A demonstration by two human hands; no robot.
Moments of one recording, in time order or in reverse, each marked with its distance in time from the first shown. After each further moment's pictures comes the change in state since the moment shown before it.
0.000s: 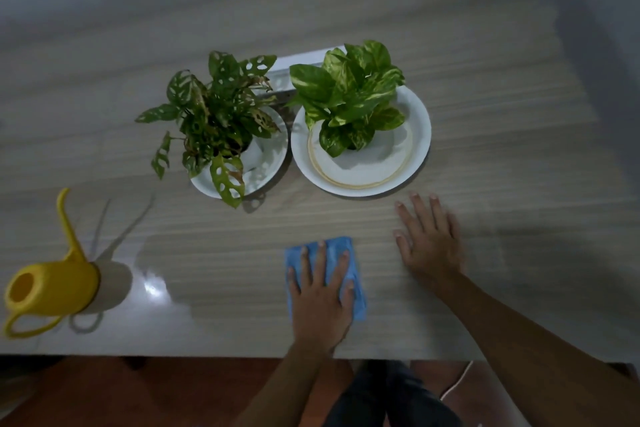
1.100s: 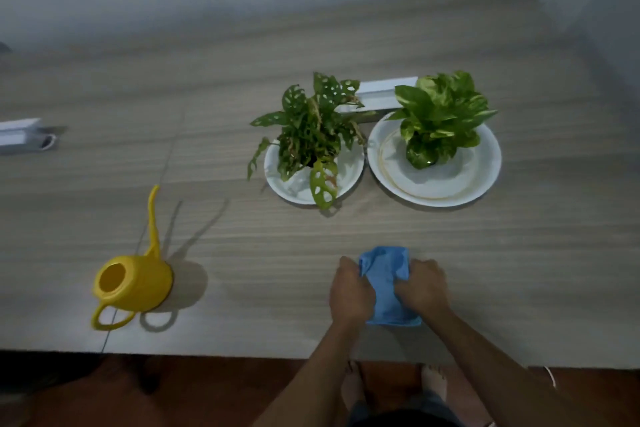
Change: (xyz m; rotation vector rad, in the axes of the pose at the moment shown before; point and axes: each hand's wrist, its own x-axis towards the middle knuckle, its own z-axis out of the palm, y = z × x) left_hand 0.025 -0.095 -0.075 -0.719 -0.249 -0.414; right_hand -0.036 -0.202 0.008 0.305 -0.321 0.364
